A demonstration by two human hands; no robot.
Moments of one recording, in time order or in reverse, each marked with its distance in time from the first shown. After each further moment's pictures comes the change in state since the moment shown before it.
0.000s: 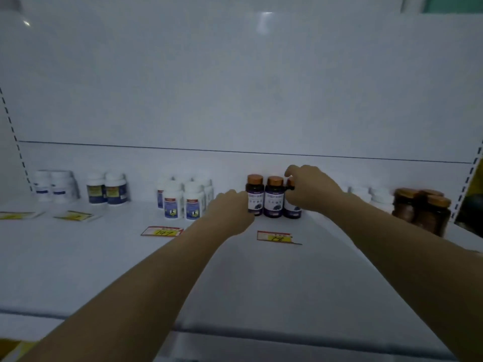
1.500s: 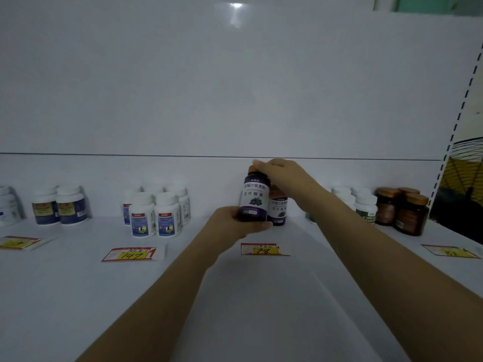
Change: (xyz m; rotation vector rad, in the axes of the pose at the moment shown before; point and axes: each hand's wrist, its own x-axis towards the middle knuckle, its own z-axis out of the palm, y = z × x) left_hand 0.020 0.007 0.029 -1.139 -0.152 -0.075; right_hand 0.028 -0.006 0.005 0.929 0.060 0.175
